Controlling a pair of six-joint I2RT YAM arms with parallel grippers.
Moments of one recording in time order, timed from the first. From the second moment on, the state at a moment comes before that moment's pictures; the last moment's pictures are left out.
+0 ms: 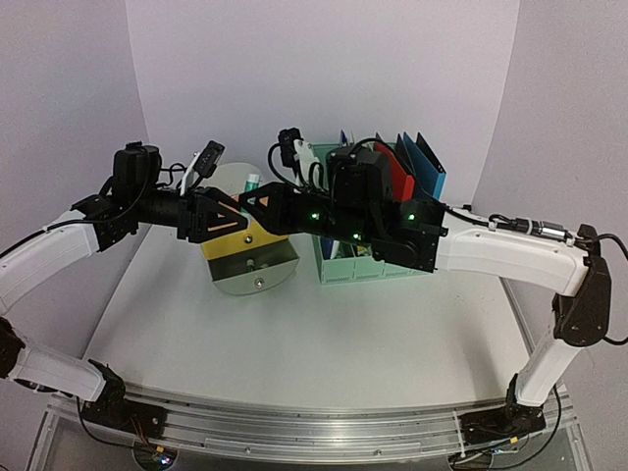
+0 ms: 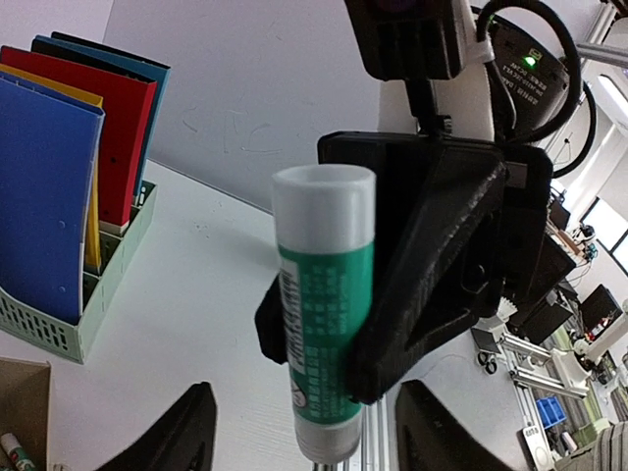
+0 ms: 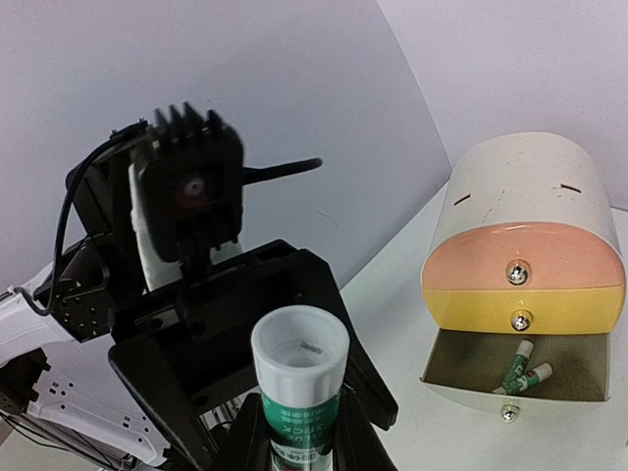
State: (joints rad) left arm -0.50 1.23 1.11 -0.14 1.09 -0.16; right arm 1.14 1.74 1.62 -0.01 0.08 0.53
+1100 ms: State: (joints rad) left arm -0.50 1.51 1.14 -0.47 0.23 0.54; right arm 1.06 1.47 1.31 -0.10 0.44 0.66
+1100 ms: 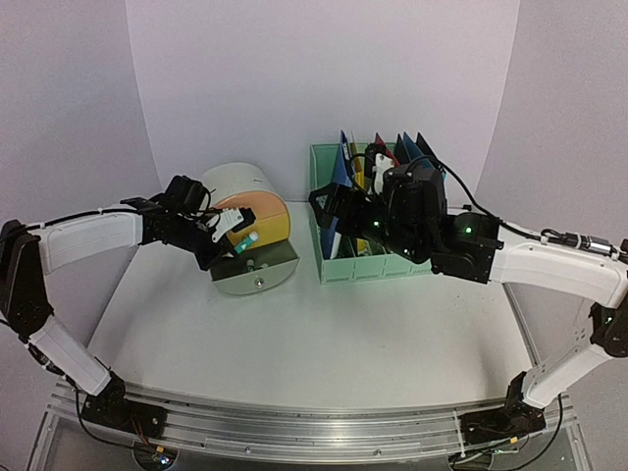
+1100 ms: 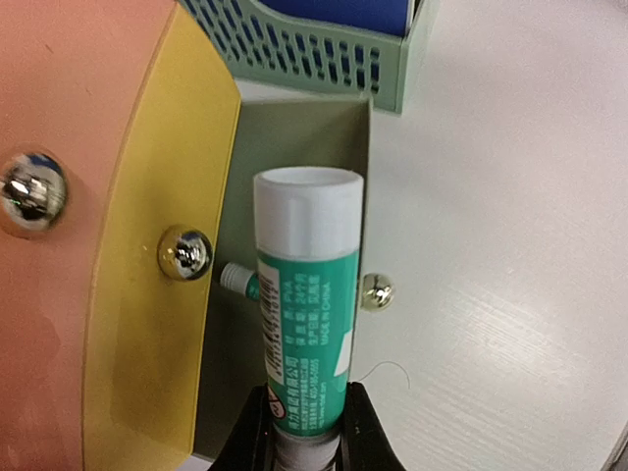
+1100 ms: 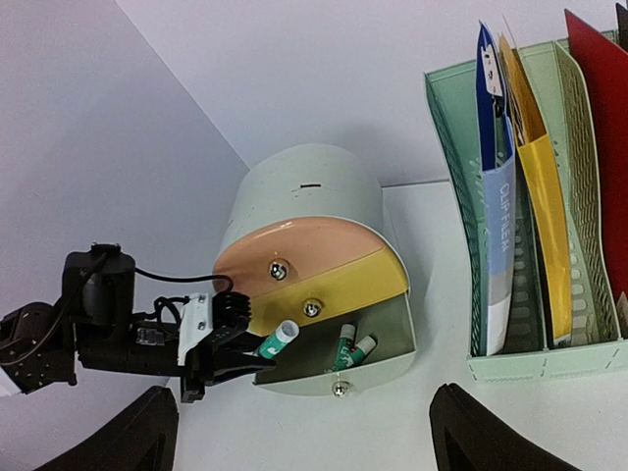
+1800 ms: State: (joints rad) left arm -0.50 1.56 1.49 -0.70 0.39 0.69; right arm 1.06 1.78 1.38 -0.13 0.22 0.85
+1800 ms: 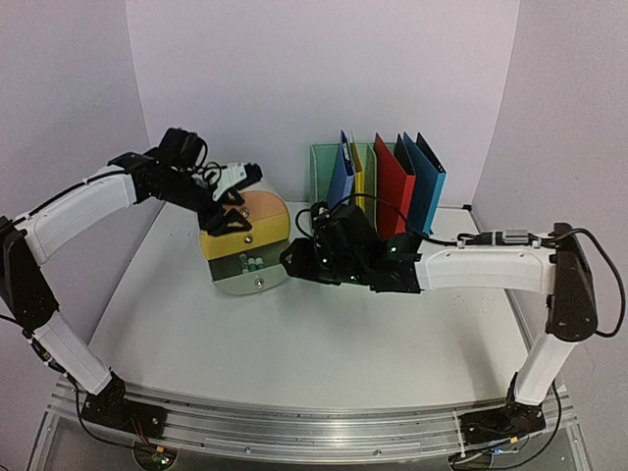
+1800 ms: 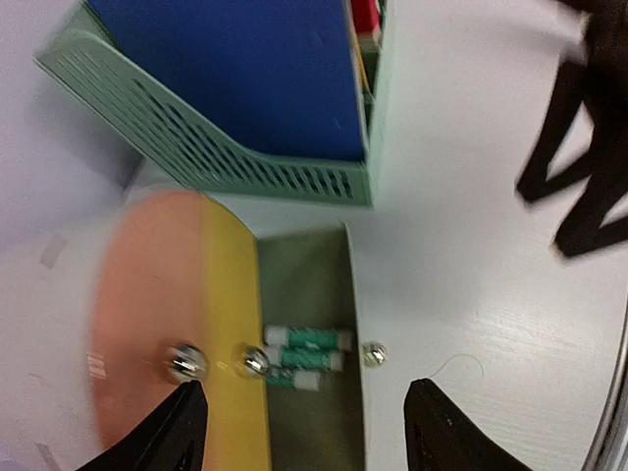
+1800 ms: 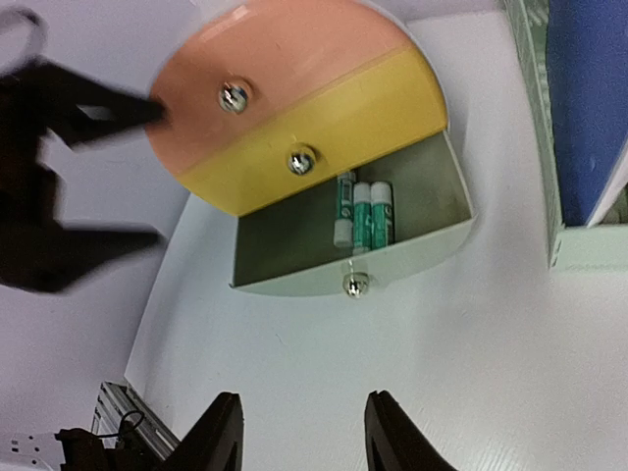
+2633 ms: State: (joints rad) left arm -0.33 1.92 1.79 -0.33 0.21 0.42; right arm 1.03 2.23 1.54 0.02 0.07 0.98
